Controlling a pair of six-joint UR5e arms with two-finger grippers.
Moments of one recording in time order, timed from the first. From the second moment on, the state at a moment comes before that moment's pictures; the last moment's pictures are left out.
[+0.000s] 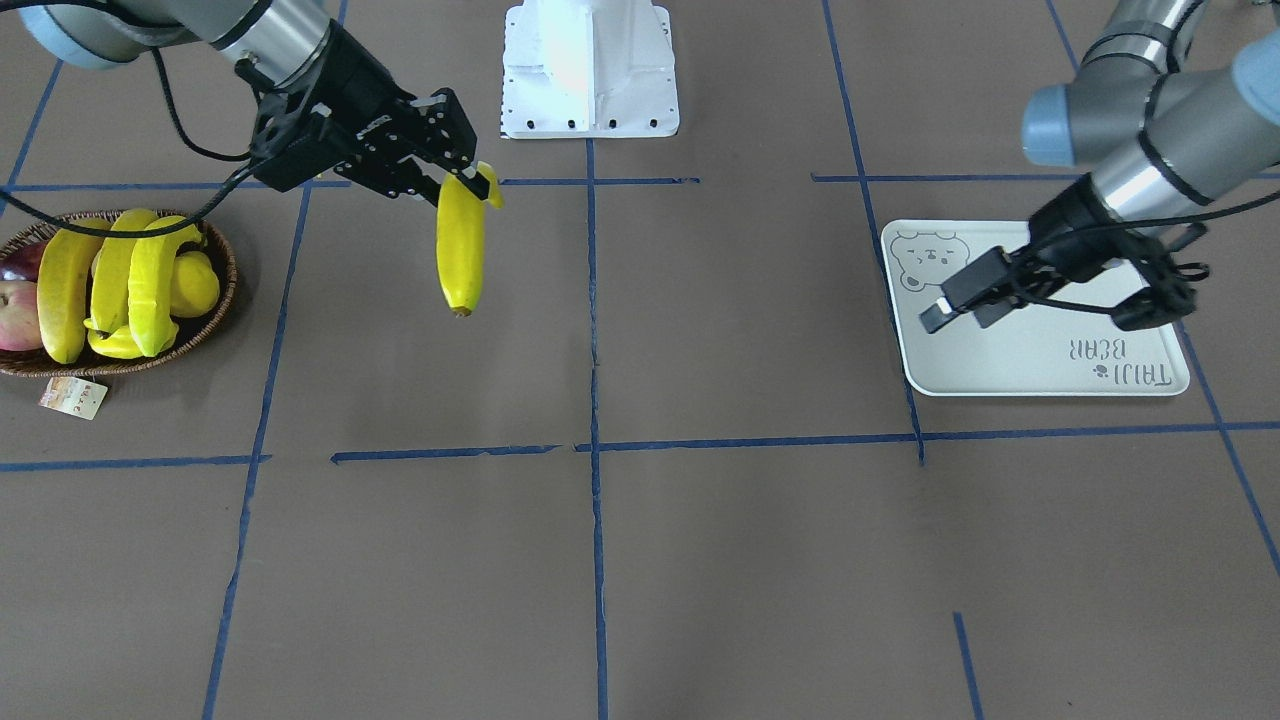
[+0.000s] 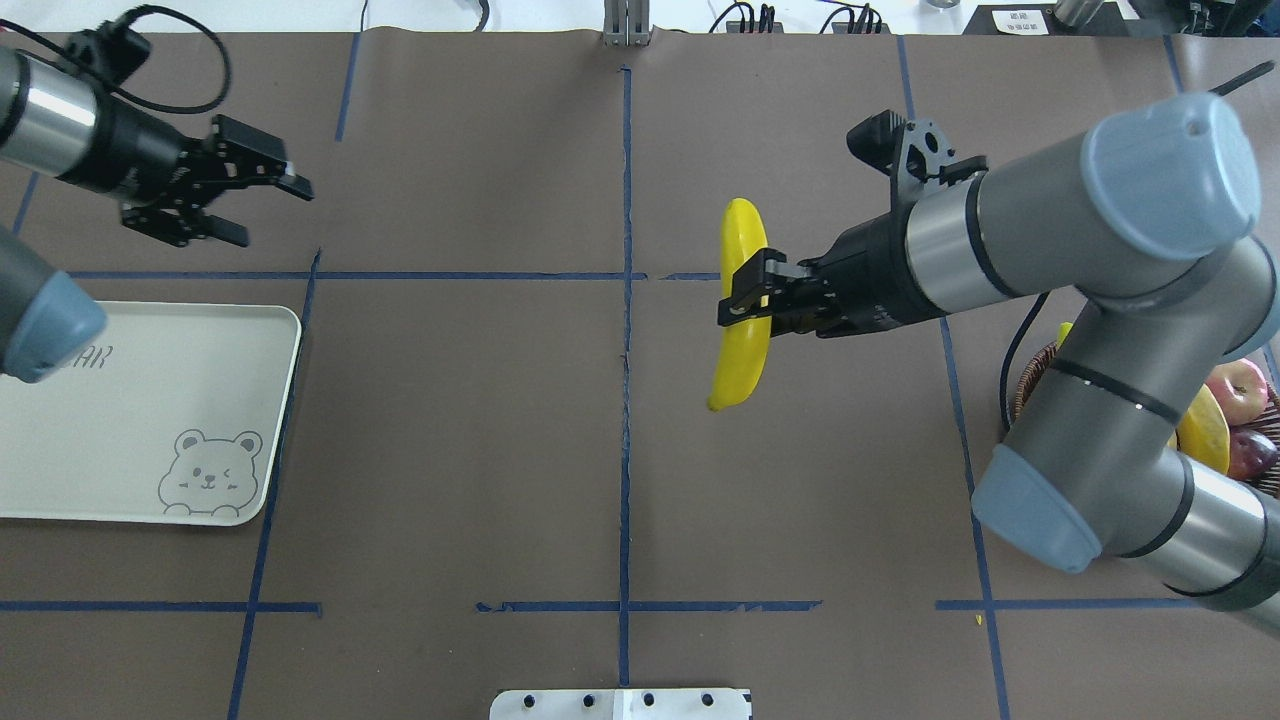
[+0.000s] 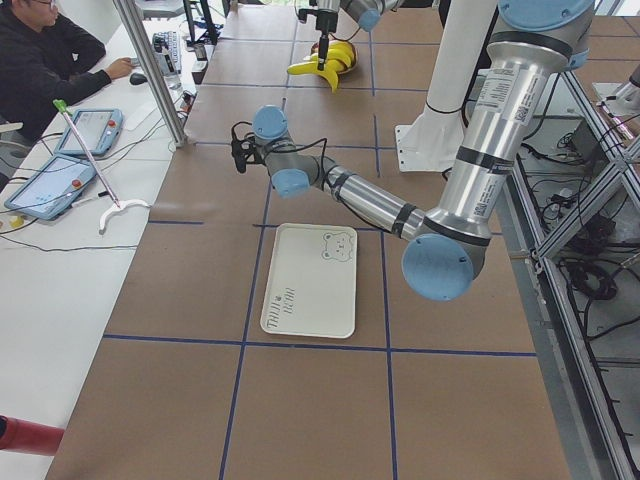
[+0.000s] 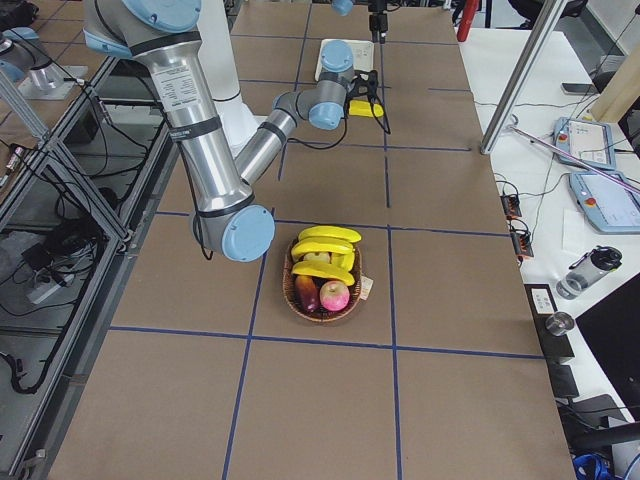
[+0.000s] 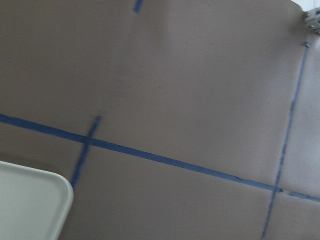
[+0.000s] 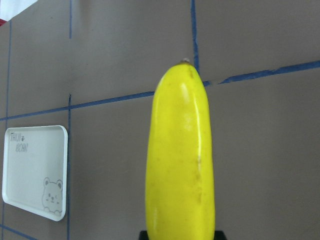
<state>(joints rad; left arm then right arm) -1.00 -1.91 -1.70 -2.28 -2.36 -1.52 0.67 -1.17 2.01 -1.04 2.08 1.46</state>
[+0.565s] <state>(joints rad) -0.84 -2.07 -1.71 -2.46 -2.29 -1.89 0.56 -1.13 2.00 -0.93 2.01 1.54</state>
